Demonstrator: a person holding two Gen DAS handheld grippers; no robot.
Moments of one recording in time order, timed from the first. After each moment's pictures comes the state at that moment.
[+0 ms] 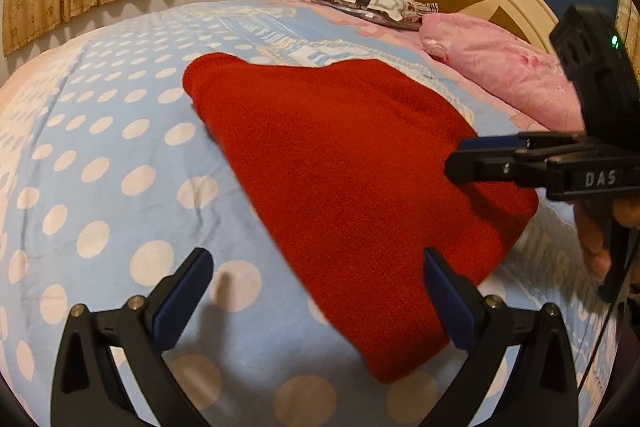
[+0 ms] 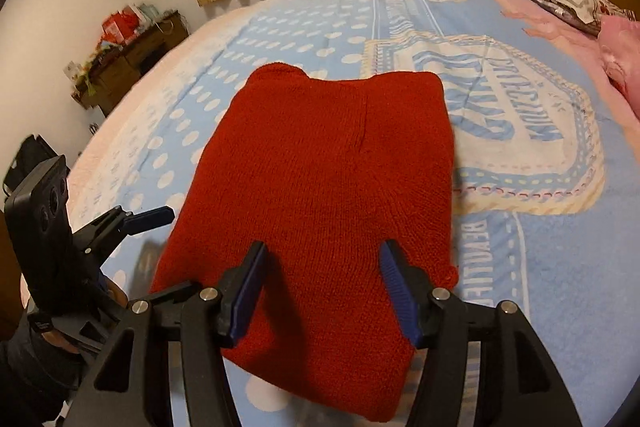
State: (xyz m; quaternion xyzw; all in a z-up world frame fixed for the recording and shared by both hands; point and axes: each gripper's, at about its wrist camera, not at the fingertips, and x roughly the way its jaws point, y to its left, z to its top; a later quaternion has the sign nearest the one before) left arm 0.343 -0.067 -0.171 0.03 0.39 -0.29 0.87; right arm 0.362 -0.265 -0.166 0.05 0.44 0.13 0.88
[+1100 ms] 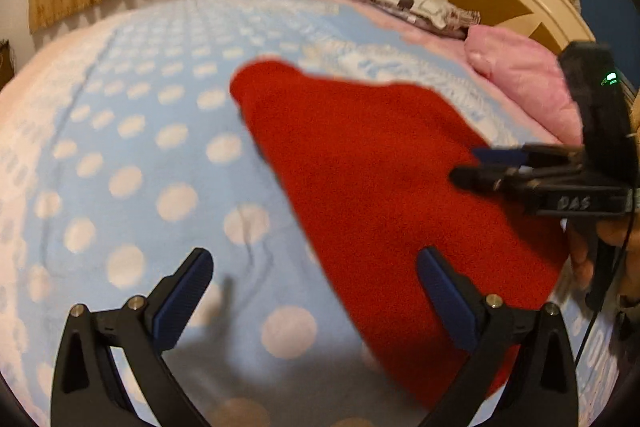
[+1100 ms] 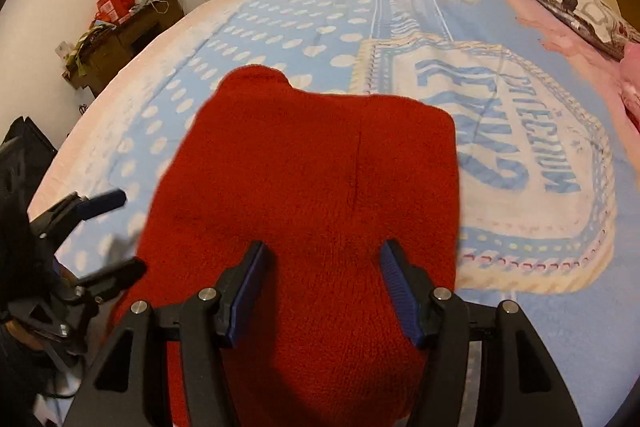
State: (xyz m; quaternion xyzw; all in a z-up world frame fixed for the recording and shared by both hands) left arm 0.386 -0.056 -0.172 0.00 0.42 -0.23 0.88; right arm 0.421 -0.269 -0.177 0.01 0.45 0.14 0.88
